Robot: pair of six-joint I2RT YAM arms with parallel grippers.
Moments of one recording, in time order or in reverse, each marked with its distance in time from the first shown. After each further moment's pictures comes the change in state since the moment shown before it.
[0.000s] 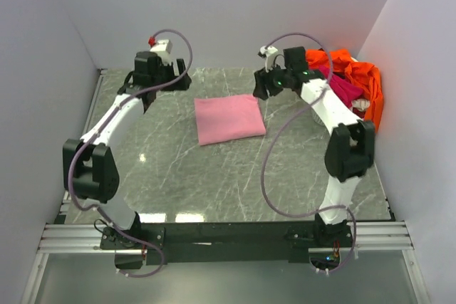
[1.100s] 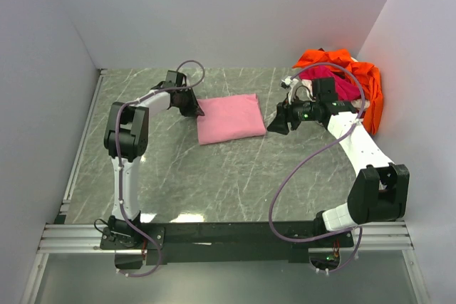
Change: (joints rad) left arm -0.027 0.529 0.170 -0.138 0.222 -0.349; right arm -0.143 -0.473 -0.517 -0.114 -0.407 -0.130
